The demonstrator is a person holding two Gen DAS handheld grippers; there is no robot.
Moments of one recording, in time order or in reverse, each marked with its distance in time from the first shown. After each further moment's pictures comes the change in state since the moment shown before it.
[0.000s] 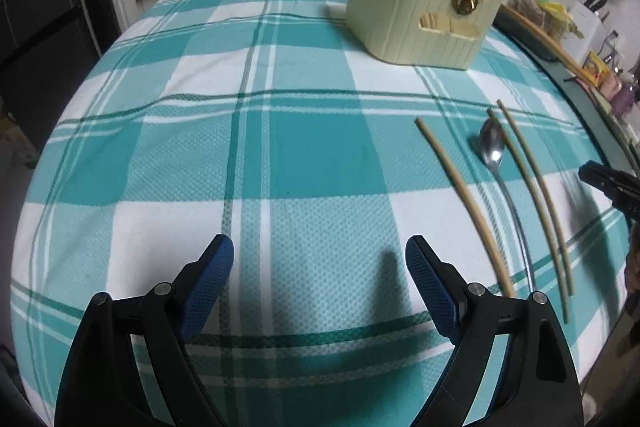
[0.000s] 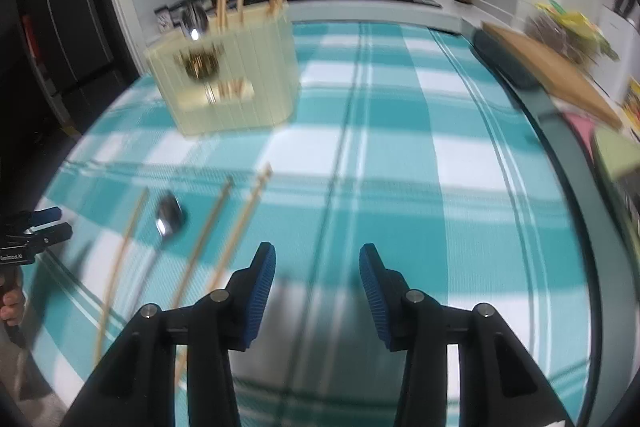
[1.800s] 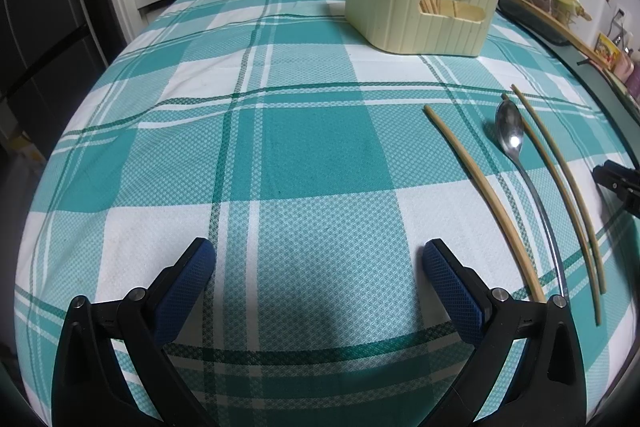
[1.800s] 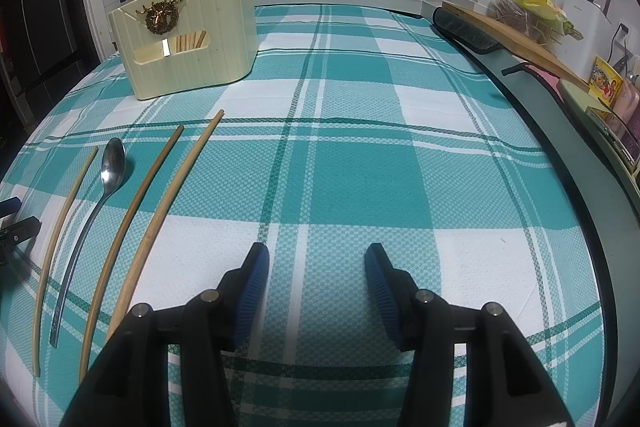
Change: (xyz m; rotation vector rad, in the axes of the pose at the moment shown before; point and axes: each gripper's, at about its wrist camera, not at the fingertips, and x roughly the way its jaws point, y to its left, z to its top) left arm 0.014 -0.011 -0.004 0.050 -0.029 0.073; right arm 0.018 -0.004 -0.030 0.039 -0.019 -0.101
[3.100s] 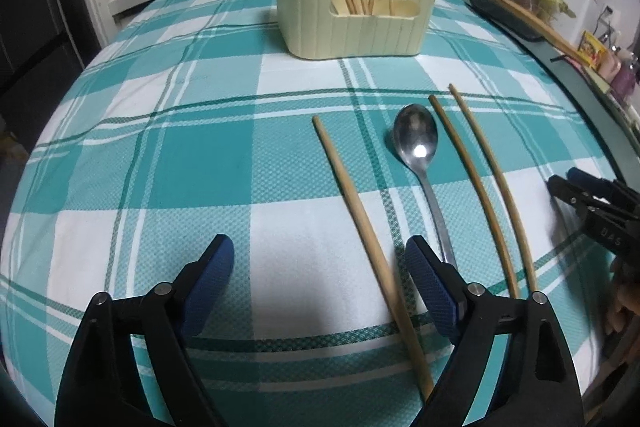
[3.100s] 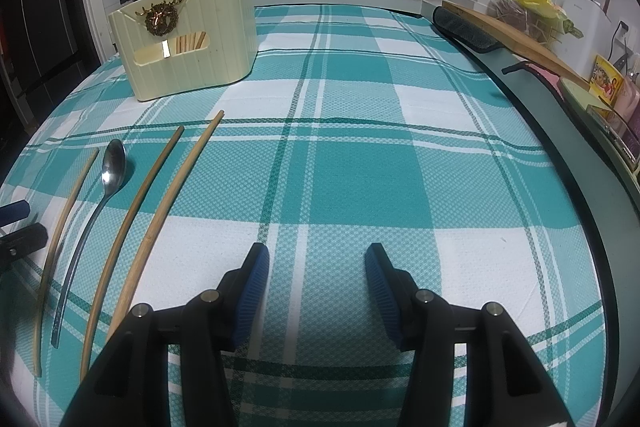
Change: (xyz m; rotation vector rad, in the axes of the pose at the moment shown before) left arm -0.008 -0.077 0.010 -0.003 0.019 -0.037; right arm 0.001 0.000 0.000 0.005 -0.001 0.004
